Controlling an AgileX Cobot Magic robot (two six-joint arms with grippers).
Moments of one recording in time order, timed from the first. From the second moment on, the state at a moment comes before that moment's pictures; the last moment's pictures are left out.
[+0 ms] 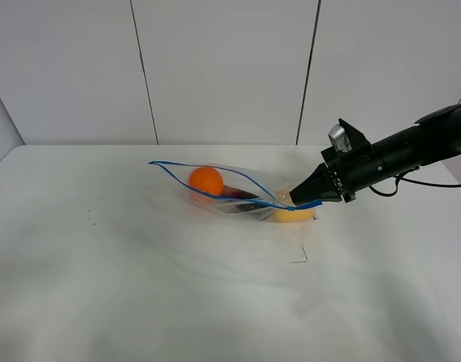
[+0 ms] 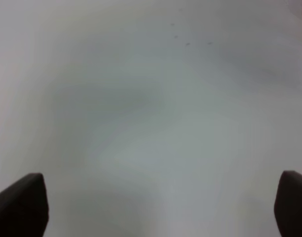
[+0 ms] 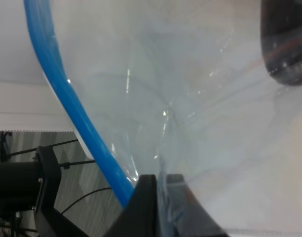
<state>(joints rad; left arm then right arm) 0.13 0.10 -0.49 -0.01 1.05 0.02 -0.02 2.00 -1.20 1.12 1.20 -0.93</state>
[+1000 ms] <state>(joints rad) 0.10 0.78 -1.25 -0.20 1.00 0.26 0.01 2.00 -1.20 1.12 1.20 -0.92</state>
